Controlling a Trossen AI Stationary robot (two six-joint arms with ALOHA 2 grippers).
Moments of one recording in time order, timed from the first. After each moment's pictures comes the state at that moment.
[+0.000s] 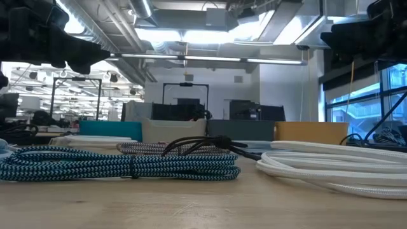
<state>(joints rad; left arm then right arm) 0.09 0.00 0.01 0.03 0.01 0.07 0.03 0.12 0.01 0.28 -0.07 -0.17</state>
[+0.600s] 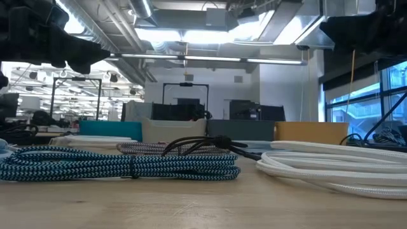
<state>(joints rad) 0.09 0.00 0.01 0.03 0.01 0.07 0.03 0.12 0.01 0.37 0.01 -0.19</state>
